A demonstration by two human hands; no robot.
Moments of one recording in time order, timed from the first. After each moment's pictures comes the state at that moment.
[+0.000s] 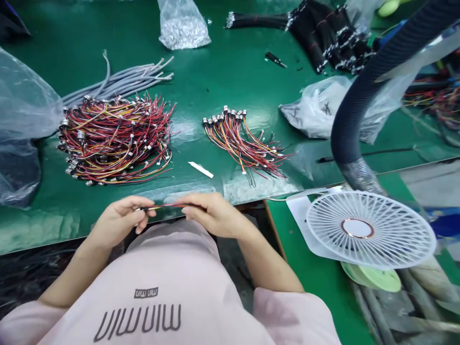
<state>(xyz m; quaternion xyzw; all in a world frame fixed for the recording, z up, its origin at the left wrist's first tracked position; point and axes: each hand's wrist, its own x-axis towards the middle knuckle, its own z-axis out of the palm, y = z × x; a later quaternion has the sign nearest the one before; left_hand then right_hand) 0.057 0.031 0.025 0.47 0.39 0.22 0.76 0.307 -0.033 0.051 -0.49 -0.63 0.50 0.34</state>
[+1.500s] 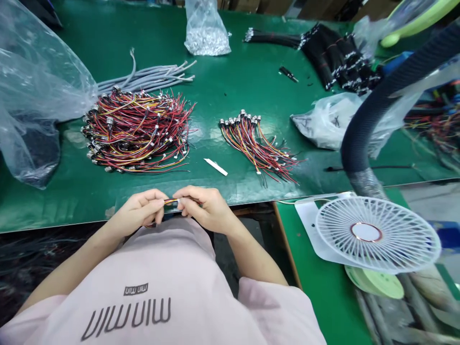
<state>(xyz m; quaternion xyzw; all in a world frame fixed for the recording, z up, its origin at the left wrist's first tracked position) 0.043 0.026 0.026 0.55 0.37 0.14 0.73 0.247 -0.029 0.036 -0.48 -0.59 0.50 0.40</state>
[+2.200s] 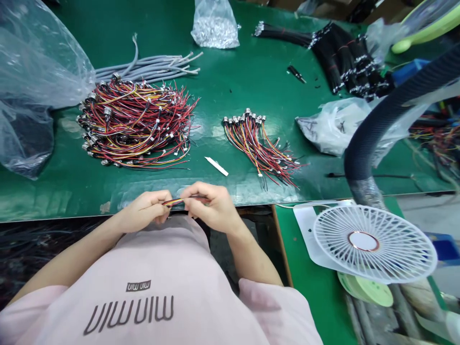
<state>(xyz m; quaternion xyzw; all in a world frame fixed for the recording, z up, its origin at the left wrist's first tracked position) 0.055 0.031 0.021 0.66 0.33 0.09 0.67 0.255 -0.029 0.042 -0.53 -0.51 0.53 0.42</state>
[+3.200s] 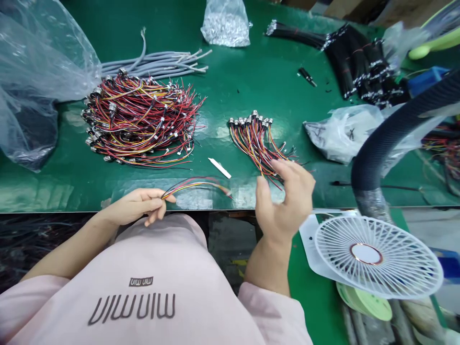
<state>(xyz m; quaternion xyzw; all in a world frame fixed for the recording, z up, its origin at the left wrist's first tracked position) 0.038 0.038 0.004 0.47 0.30 0.08 0.83 0.323 -0.043 0.055 -0.67 -0.59 -0.09 0.45</state>
